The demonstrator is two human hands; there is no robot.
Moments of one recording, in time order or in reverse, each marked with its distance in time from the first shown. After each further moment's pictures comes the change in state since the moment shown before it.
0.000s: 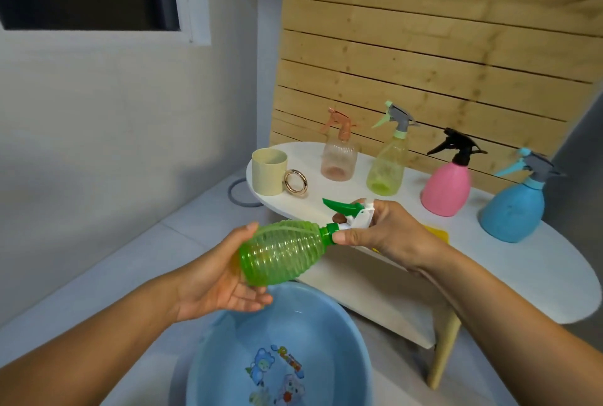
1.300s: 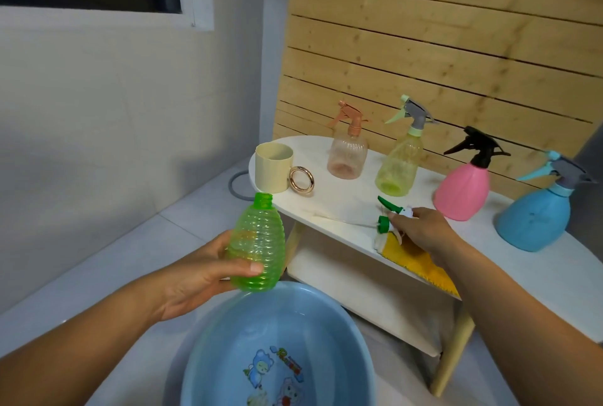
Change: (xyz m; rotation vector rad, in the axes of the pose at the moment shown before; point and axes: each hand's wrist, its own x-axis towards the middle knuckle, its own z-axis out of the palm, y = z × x) left_hand 0.020 -0.011 -0.034 0.072 0.032 0.155; right_hand 0.048 0.061 -0.070 -0.379 0.588 0.460
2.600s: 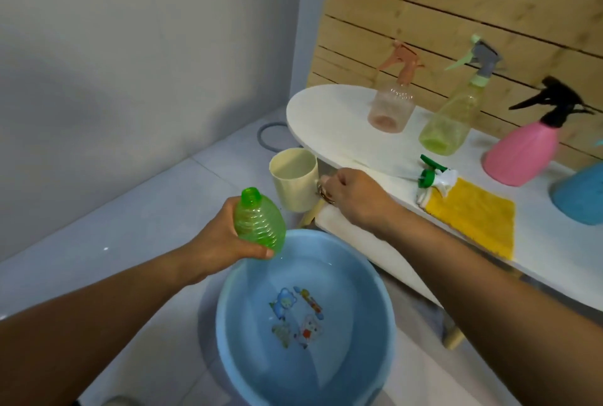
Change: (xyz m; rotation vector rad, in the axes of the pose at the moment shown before) left_hand -0.012 -0.081 -0.024 0.298 0.372 0.107; right_hand -0.097 -0.059 0.128 -0.237 -0.383 -0.455
